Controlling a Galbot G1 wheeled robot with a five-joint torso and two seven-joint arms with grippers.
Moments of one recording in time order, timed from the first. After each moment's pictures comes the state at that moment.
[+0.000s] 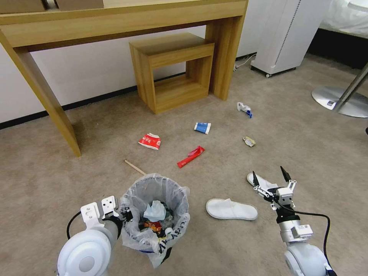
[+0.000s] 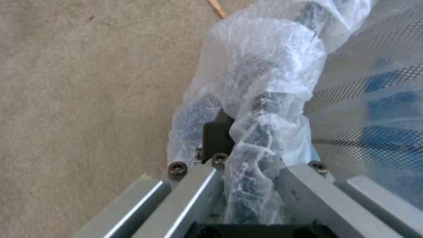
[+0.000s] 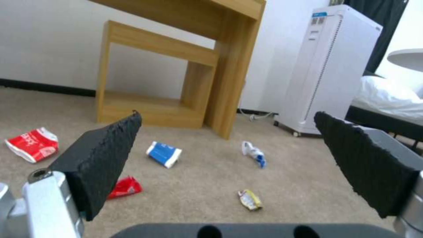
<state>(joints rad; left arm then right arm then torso) 1.44 -1.03 -0.35 -2.34 -1.28 0.61 -1.03 -1.48 1.10 0.51 1.78 0.16 0.46 0.12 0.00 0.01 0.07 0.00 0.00</state>
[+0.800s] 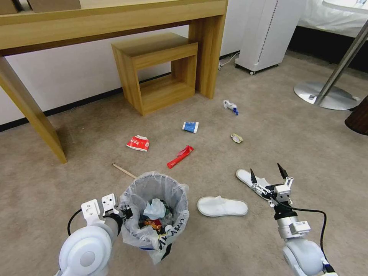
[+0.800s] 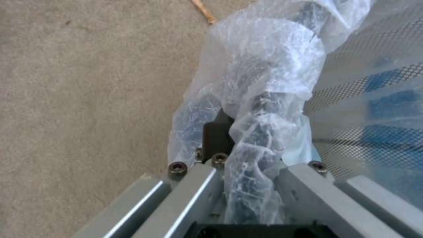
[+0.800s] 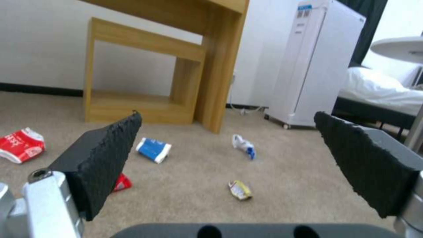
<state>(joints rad) 1.45 -1.02 -0.36 -2.34 -1.29 0.61 -1.04 -1.44 1.11 0.47 1.74 0.18 0.47 0.11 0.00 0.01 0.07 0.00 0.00</state>
